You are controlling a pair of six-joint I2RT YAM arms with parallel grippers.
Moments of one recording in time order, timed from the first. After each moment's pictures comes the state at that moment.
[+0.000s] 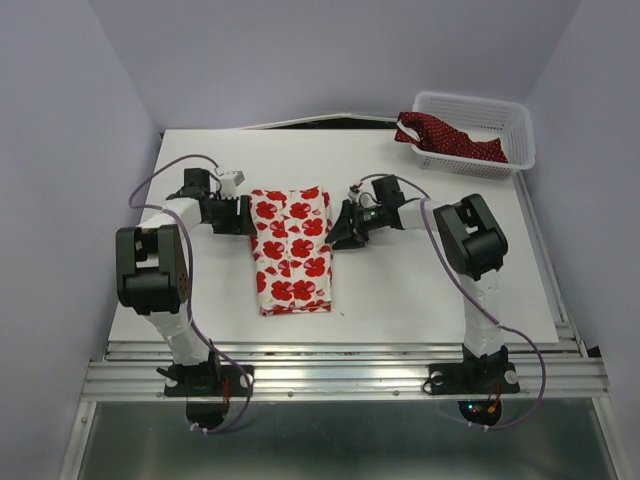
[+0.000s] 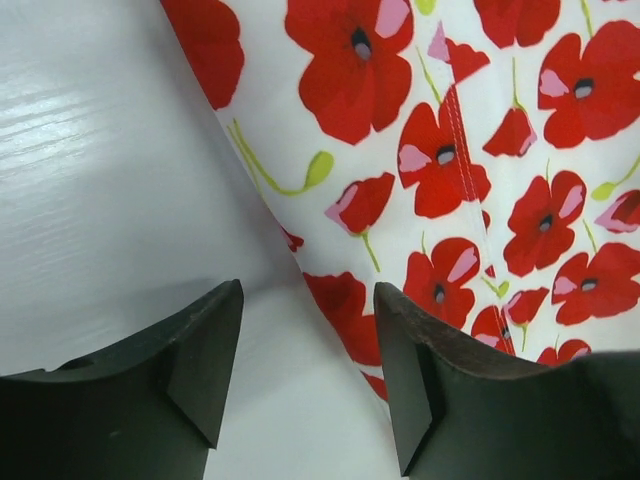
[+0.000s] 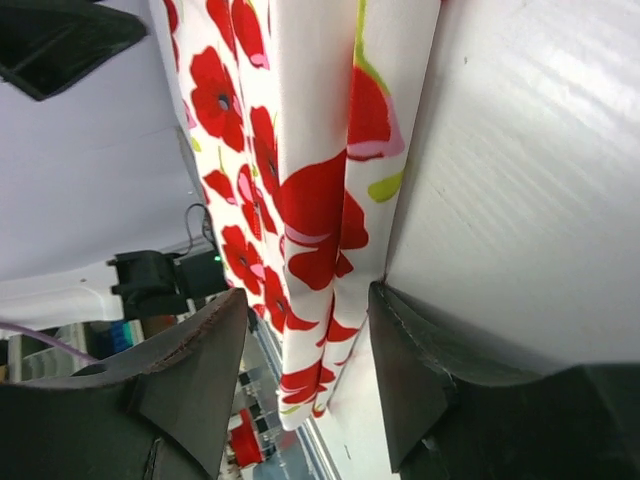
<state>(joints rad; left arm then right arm) 0.04 1.80 1.11 -0.40 0.53 0.09 0.39 2.20 1.34 -0.02 -0.94 0.67</state>
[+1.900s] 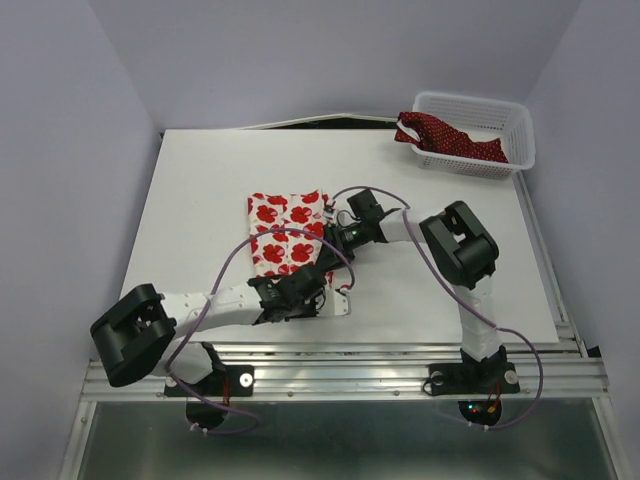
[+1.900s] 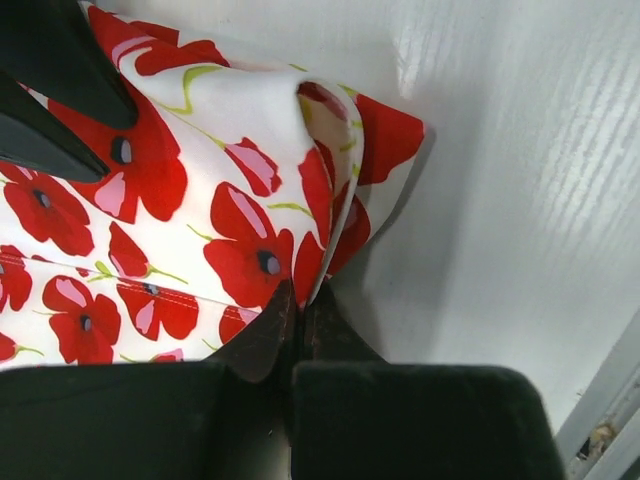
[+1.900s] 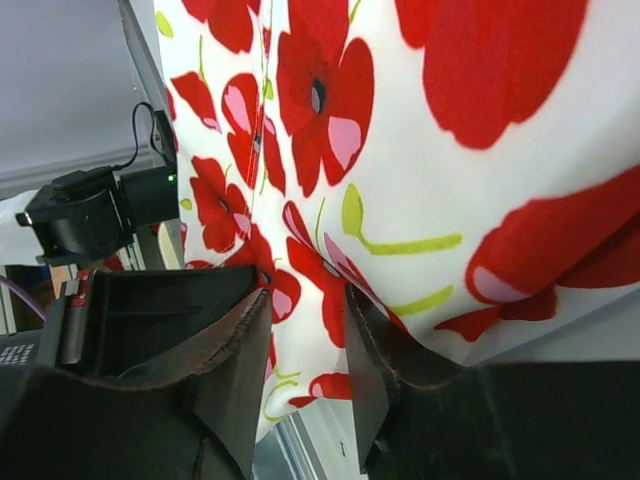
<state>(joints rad) -1.02 1.34 0.61 -0.31 -0.15 0.60 0.56 2.16 1.28 -0.10 -0.93 0.49</state>
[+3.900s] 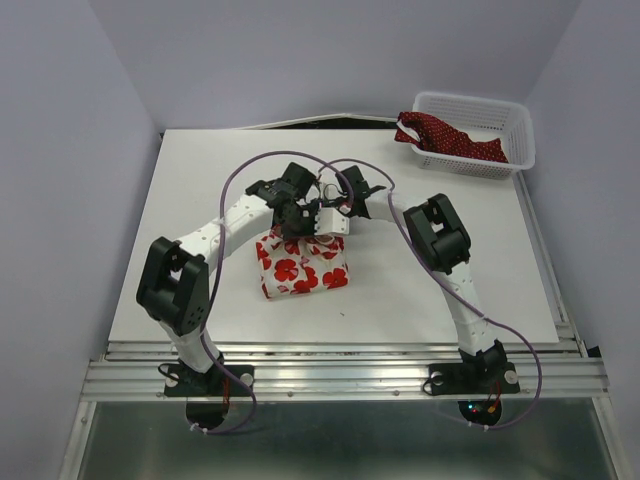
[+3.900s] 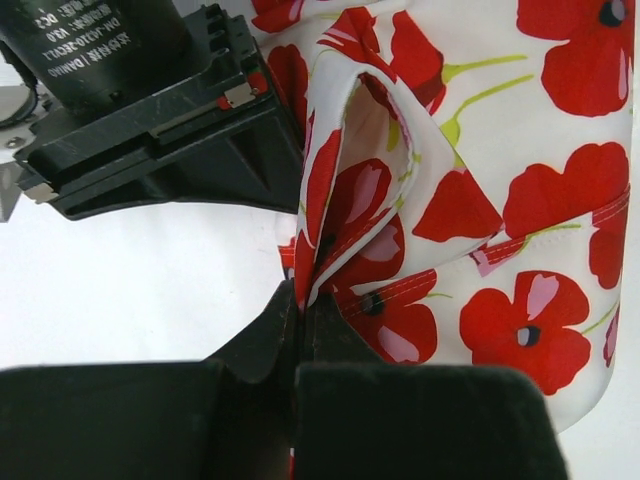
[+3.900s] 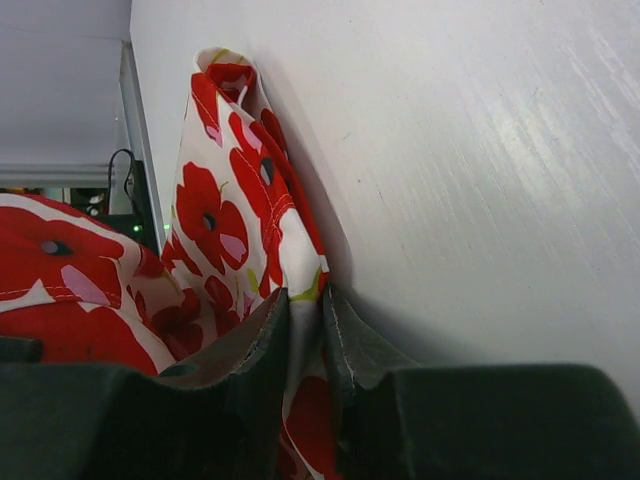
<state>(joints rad) -0.59 1.69 1.35 -0.79 0.20 1.05 0.53 2.45 1.77 -0.23 -0.99 0.29</state>
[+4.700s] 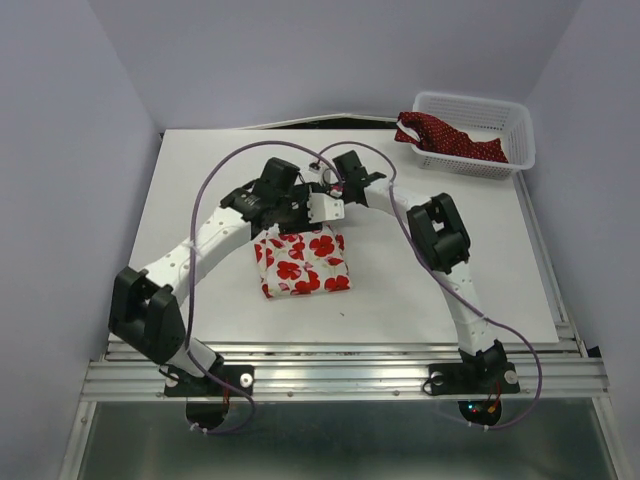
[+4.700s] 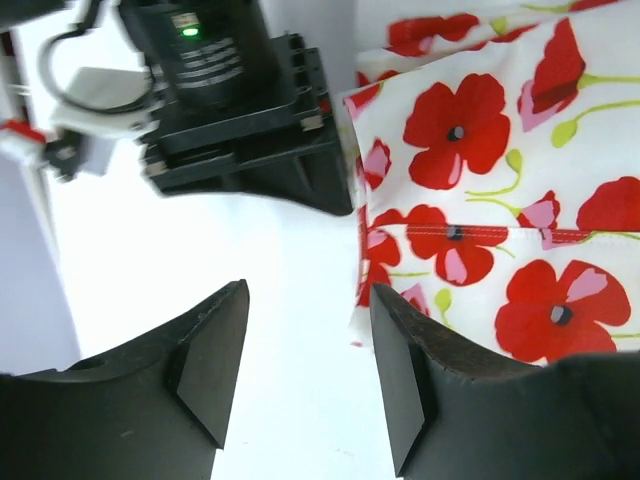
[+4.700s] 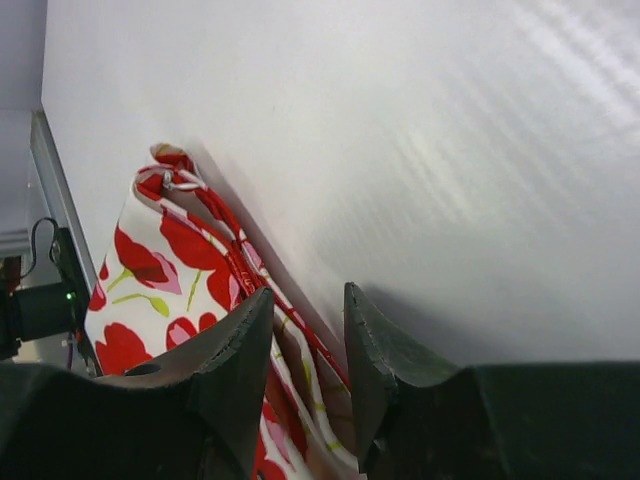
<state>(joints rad) -0.58 1.55 1.27 -0.60 0.16 1.00 0.52 2.45 1.91 -0.31 -0.83 0.28</state>
